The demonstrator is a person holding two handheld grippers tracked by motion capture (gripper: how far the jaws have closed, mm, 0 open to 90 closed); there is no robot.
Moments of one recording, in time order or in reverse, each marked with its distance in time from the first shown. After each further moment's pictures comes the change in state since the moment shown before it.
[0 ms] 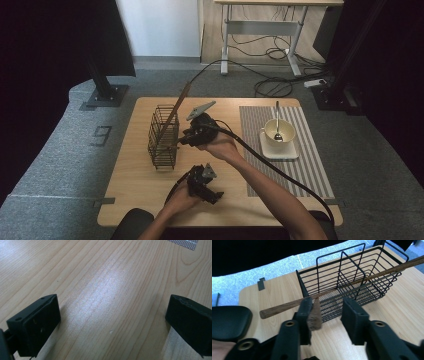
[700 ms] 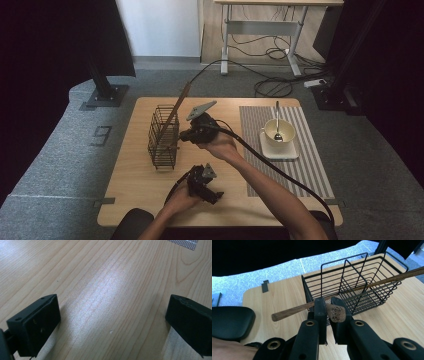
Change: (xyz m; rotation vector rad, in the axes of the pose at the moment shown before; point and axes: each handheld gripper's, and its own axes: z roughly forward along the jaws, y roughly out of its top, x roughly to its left) left arm 0.000 0.000 0.000 -0.002 0.002 0.000; right arm 0.003 0.005 -0.011 -0.037 0.022 -0.033
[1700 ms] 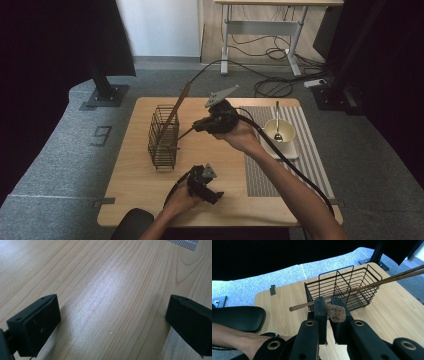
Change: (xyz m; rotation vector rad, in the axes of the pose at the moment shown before) left arm 0.000 0.000 0.000 -0.004 0.002 -0.002; right arm -0.004 0.016 -0.074 -0.033 -0.002 0.000
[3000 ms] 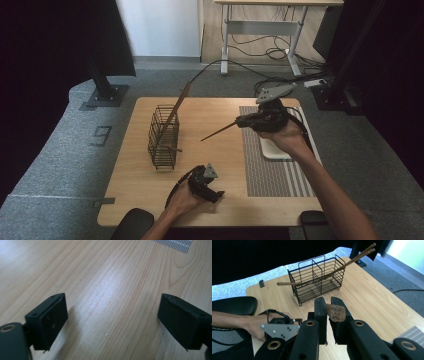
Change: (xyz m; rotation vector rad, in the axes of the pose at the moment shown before) left arm -0.003 0.006 -0.008 -0.005 0.003 0.019; right arm -0.016 -0.046 -0.109 -0.026 -0.126 0.060
